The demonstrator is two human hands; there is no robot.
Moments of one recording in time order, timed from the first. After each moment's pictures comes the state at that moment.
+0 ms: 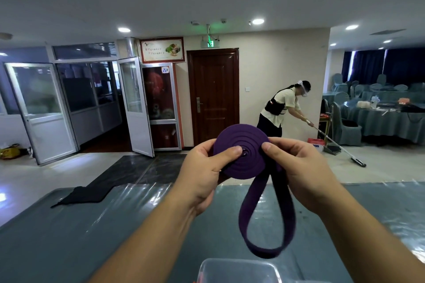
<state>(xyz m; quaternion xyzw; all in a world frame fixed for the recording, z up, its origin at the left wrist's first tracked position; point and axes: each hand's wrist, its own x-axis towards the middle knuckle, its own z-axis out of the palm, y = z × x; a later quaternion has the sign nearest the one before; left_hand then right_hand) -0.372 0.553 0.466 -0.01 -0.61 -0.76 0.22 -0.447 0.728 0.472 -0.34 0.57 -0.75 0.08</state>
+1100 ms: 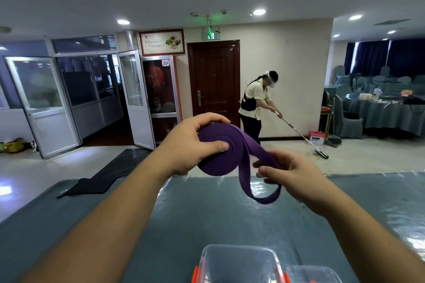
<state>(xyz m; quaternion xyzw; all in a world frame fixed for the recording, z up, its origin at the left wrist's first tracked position) -0.355 0.507 0.499 -0.06 -0.87 -0.43 0.25 -0.462 0.740 0.432 -0.34 0.73 -0.58 0.10</state>
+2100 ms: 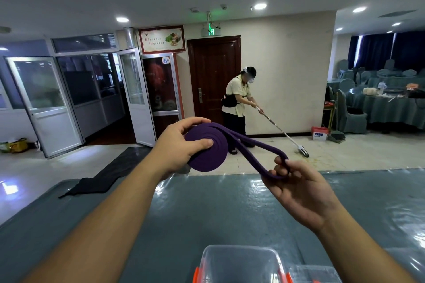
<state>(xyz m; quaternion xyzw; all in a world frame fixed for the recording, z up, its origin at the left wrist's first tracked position) -0.380 0.480 0.475 0.02 -0.81 -0.52 0.27 -0.478 0.737 0.394 -0.13 0.29 -0.89 0.32</state>
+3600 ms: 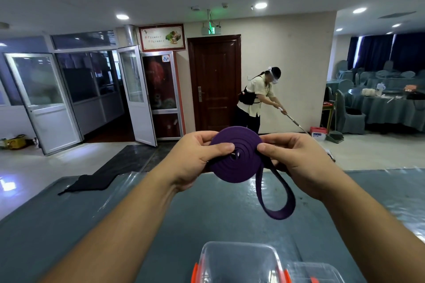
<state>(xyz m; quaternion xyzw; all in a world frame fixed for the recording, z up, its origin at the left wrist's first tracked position) -0.370 0.524 0.467 -0.01 -0.69 -0.71 0.13 -0.456 0.736 0.463 -0.34 0.62 -0.69 0.13</state>
